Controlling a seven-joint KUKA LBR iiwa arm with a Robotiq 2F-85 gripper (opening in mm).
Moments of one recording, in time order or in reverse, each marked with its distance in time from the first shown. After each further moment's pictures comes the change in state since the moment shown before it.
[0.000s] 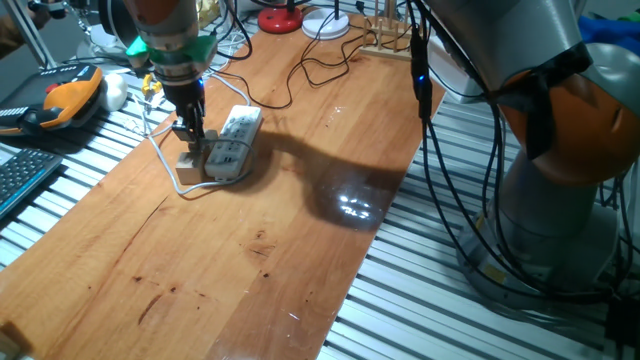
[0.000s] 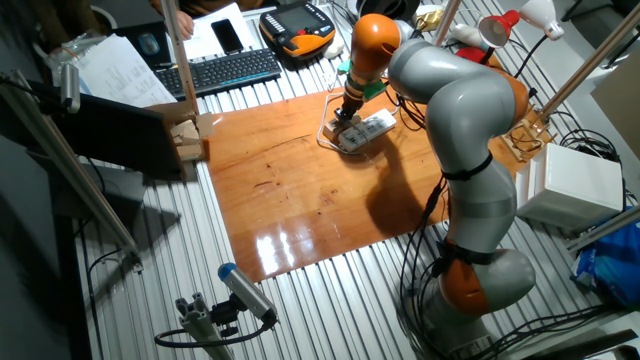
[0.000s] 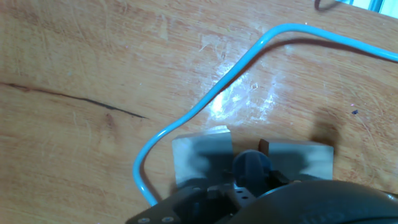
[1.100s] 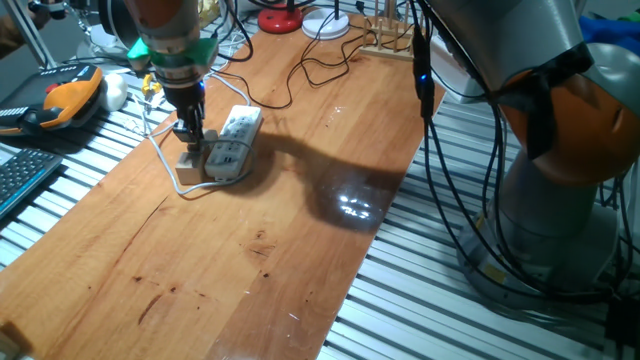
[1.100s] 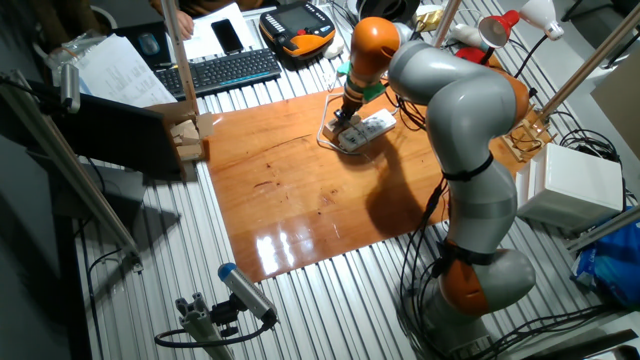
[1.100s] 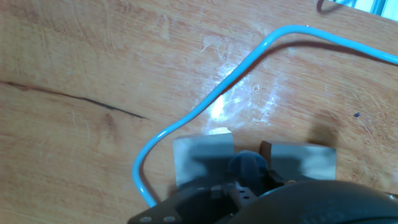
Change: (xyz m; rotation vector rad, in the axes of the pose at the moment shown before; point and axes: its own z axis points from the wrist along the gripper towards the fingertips) arm 0.000 0.001 0.002 0.012 -0.012 -0.018
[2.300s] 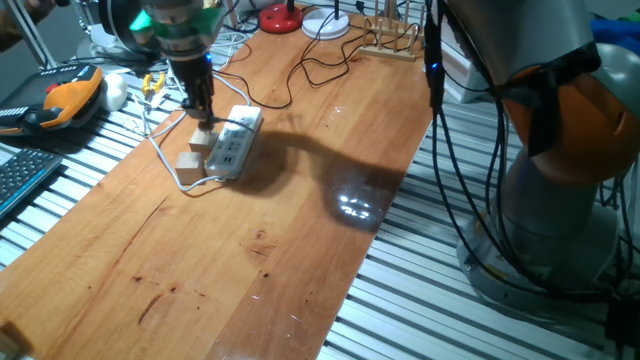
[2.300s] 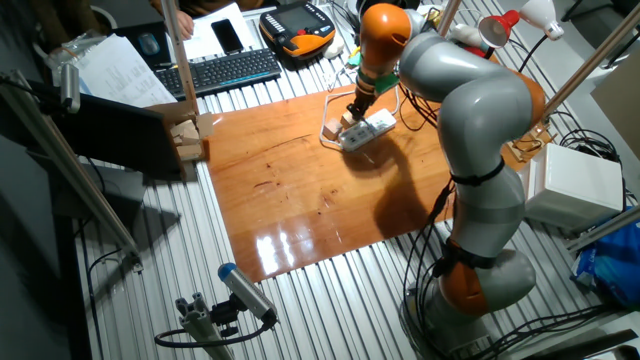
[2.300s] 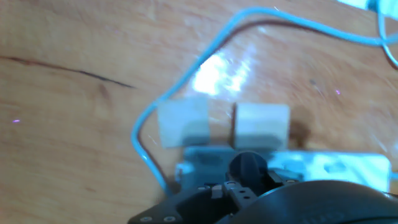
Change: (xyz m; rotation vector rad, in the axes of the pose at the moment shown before) arm 0.036 -0.021 -0.053 0.043 0.052 0.045
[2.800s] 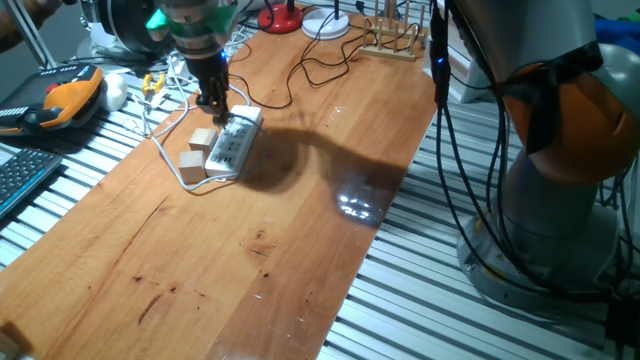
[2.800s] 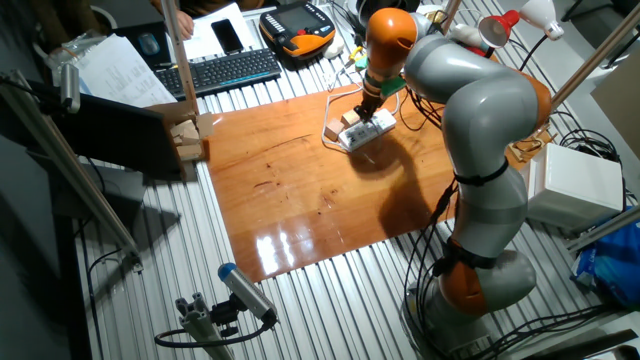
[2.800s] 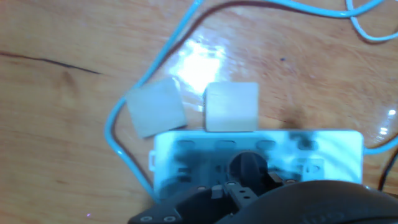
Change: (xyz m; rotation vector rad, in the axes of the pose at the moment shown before) arm 0.017 -0.023 0.005 0.034 0.004 0.032
